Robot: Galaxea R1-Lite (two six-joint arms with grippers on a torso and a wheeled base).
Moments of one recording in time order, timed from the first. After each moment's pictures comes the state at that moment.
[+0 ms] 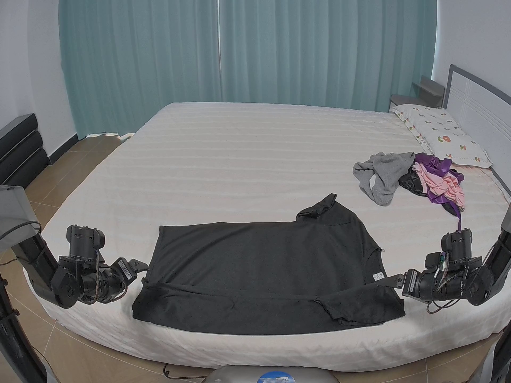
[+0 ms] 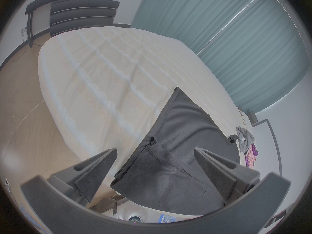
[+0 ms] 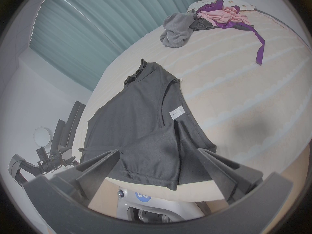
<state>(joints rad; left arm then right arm) -0.03 2.00 -0.45 -0.73 -0.08 -0.74 0.05 1.97 -0.34 -0.79 0.32 0.46</state>
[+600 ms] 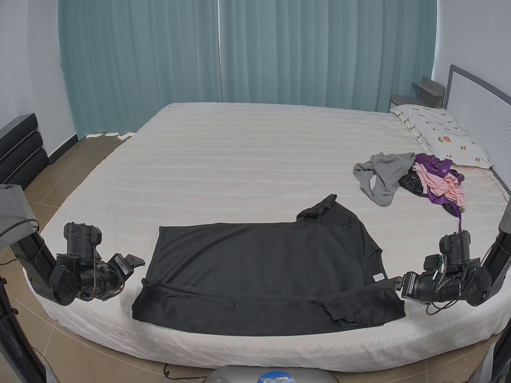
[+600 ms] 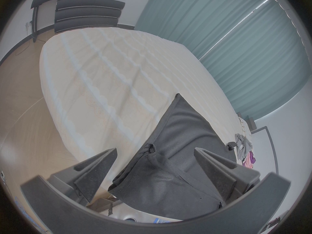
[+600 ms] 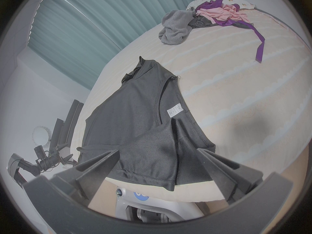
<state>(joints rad) -0.01 1.99 -0.47 -0.74 -0.08 -0.78 0.05 1.99 -0.33 -0.79 0.32 0.45</state>
